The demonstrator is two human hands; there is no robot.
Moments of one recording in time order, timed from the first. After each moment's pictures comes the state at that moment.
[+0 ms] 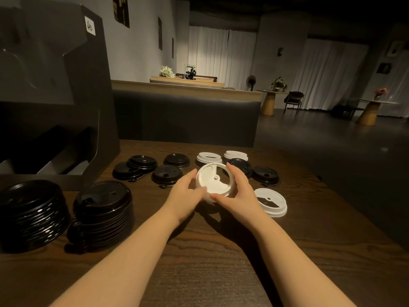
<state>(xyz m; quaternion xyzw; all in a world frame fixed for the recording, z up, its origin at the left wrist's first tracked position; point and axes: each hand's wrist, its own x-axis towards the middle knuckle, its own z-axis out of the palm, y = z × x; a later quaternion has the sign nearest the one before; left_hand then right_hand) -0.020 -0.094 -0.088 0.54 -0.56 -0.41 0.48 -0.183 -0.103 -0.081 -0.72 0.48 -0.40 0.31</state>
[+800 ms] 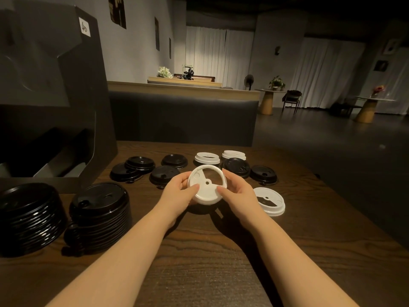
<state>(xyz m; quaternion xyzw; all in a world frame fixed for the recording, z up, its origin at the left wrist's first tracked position) -0.014 -0.103 -0.094 0.55 -0.50 -0.44 0.50 -0.180 -0.112 -0.086 -0.63 0.47 -0.45 0.43</state>
